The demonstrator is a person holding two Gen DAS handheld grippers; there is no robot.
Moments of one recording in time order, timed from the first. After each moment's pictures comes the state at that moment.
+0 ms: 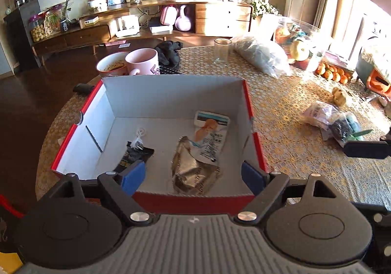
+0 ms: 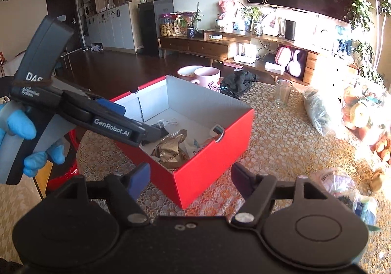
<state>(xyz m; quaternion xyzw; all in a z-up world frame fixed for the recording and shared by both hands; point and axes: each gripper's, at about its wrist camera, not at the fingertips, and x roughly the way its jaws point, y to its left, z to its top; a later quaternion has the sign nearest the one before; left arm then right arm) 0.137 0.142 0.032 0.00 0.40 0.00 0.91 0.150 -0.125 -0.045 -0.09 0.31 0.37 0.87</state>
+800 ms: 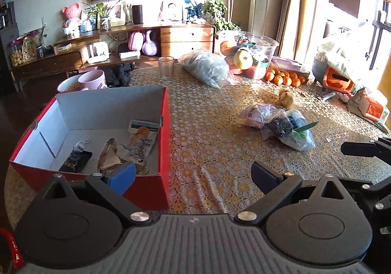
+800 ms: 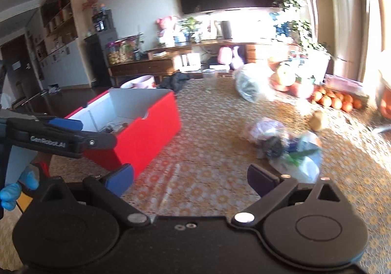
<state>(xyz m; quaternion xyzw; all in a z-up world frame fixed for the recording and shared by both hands) 0.084 0.039 0.025 0.01 0.34 -0.06 0.94 0.111 -0.256 -0.075 0.02 0.30 0.25 0.92</state>
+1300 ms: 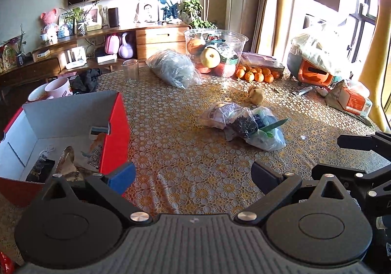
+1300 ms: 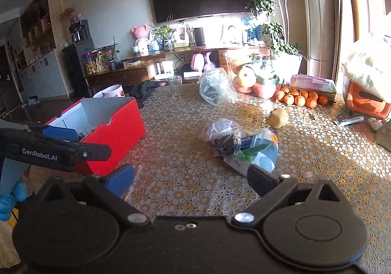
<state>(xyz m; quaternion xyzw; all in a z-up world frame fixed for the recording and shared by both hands) 0.092 -0.018 0.018 0.02 0.34 -0.10 0.94 0.107 -0.306 -0.078 0.03 0.29 0.20 0.94</state>
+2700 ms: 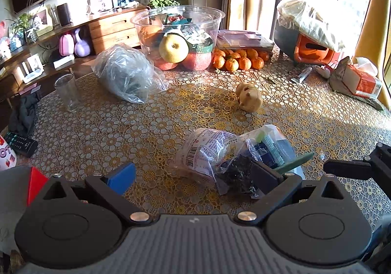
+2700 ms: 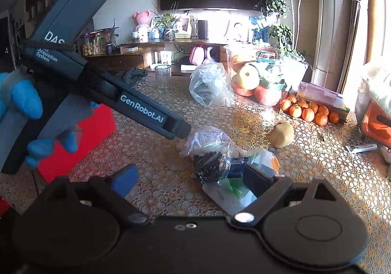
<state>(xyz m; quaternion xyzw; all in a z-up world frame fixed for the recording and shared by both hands) 0.280 -0.089 -0.023 0.09 0.39 -0.19 0.90 0.204 -0.287 -0.118 -0.04 0.29 0.20 0.94</state>
